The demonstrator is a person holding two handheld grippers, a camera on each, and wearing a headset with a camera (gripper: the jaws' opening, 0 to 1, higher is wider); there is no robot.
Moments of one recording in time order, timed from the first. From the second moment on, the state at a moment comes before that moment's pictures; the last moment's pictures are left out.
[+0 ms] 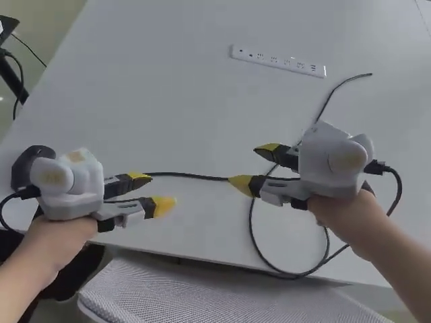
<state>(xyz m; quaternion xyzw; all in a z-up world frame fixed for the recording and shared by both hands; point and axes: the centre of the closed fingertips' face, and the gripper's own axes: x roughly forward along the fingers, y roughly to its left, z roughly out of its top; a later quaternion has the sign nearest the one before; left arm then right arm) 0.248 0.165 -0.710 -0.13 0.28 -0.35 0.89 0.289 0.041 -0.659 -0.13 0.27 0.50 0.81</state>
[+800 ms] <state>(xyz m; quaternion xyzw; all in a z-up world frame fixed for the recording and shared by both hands) 0.211 0.153 -0.674 -0.08 0.25 -0.38 0.89 0.227 -0.043 -0.644 0.00 0.25 0.47 0.85</state>
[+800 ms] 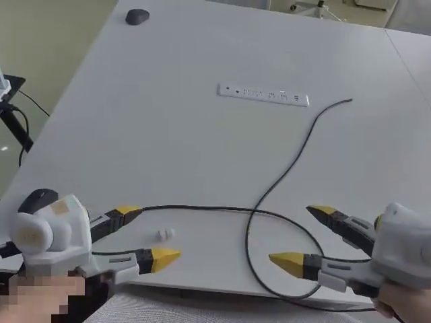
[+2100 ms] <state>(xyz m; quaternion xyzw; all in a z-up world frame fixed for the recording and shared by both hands) 0.197 0.190 -0.711 0.01 0.35 -0.36 0.86 0.208 -0.095 -0.713 -0.08 0.36 0.45 0.82</state>
